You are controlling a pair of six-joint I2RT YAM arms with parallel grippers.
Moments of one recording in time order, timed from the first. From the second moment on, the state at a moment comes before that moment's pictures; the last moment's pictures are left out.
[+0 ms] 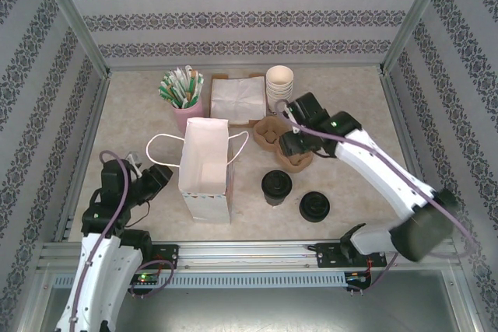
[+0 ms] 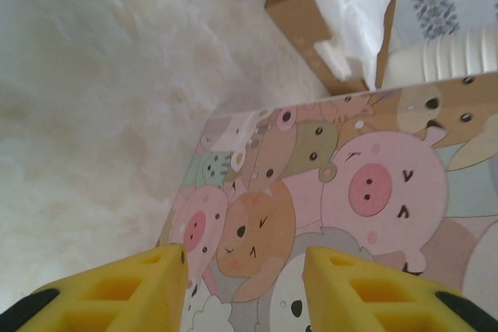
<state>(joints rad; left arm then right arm) -0.01 0.49 0.53 -0.74 0.39 -0.86 0.54 1.40 1.28 -0.99 0.06 0.15</state>
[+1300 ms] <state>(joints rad) -0.06 0.64 0.45 -0.75 0.49 -0.82 0.44 1.88 1.49 -0.97 -0.06 -0.19</state>
